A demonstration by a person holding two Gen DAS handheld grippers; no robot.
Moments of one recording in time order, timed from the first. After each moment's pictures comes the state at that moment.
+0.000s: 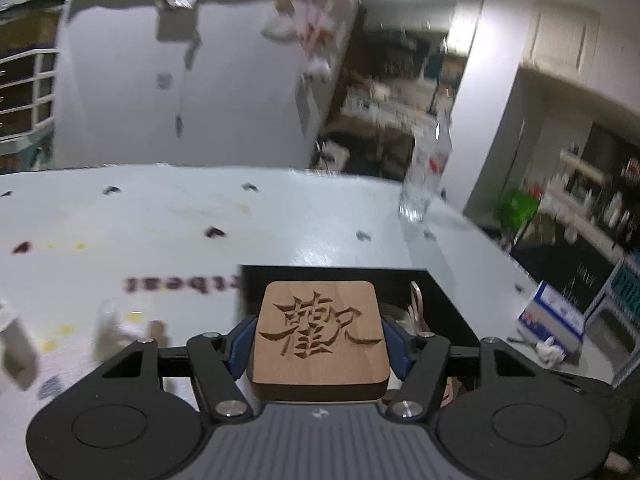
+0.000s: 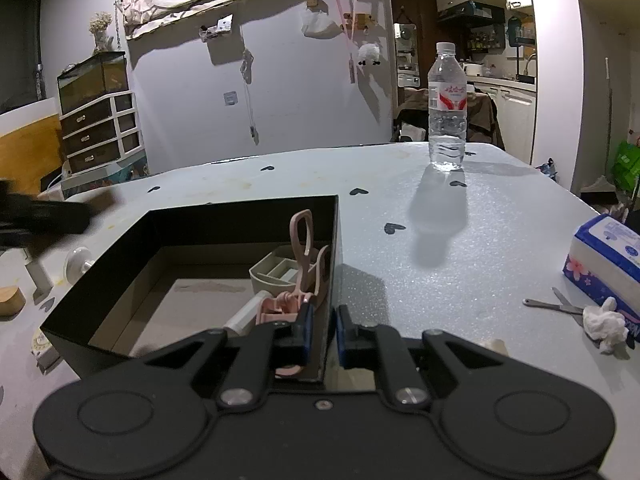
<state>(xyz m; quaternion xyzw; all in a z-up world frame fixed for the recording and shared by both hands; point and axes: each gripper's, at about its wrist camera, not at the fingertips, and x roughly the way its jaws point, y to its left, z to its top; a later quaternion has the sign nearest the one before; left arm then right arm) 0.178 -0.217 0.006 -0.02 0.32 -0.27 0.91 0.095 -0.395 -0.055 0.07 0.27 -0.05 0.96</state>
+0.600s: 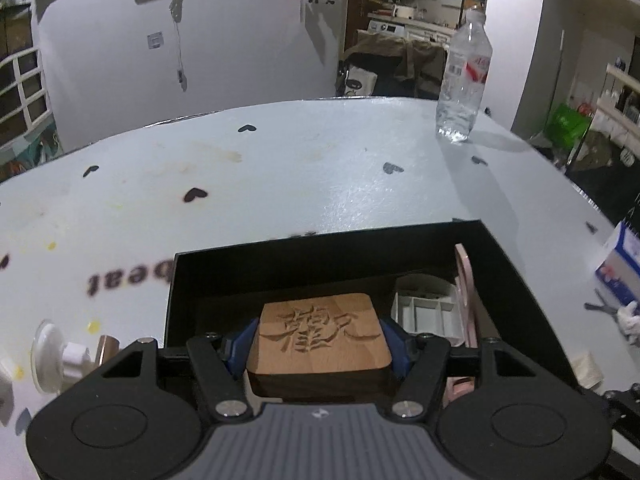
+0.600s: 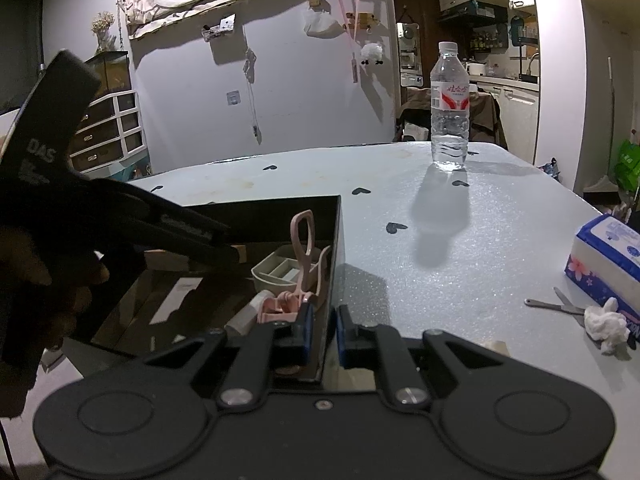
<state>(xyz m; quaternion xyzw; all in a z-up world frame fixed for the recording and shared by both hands) 0.233 -0.293 -0.033 0.09 0.39 -0.20 0.89 0.095 -0.397 -0.056 0.07 0.27 -0.05 0.96</state>
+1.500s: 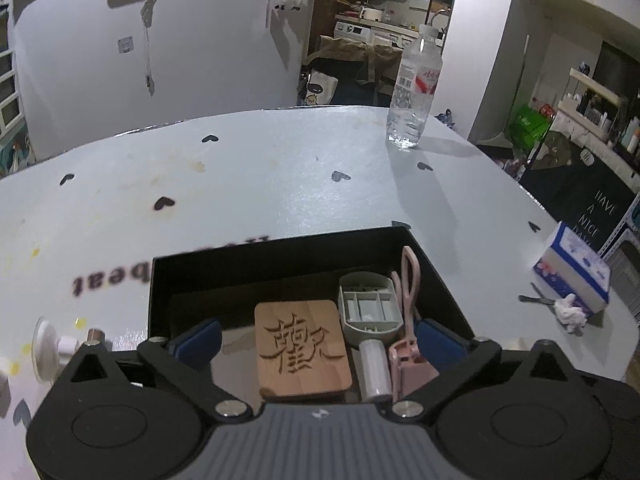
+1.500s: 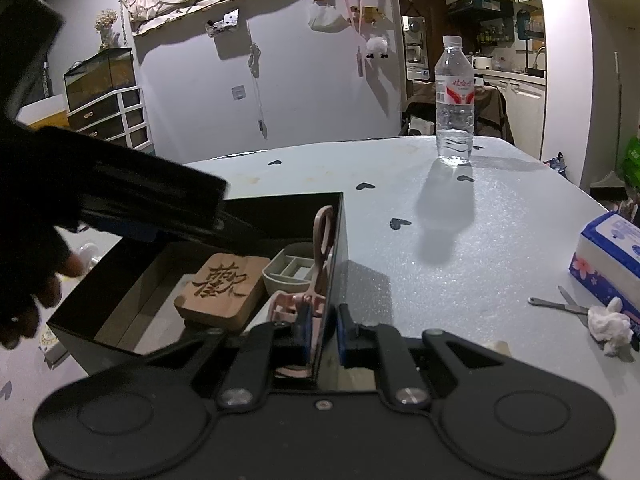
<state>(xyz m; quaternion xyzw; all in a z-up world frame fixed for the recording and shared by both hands) 0.202 -0.290 0.003 0.06 0.40 -0.26 0.88 0.098 -0.402 -0.055 0.08 0.28 -0.04 0.96</state>
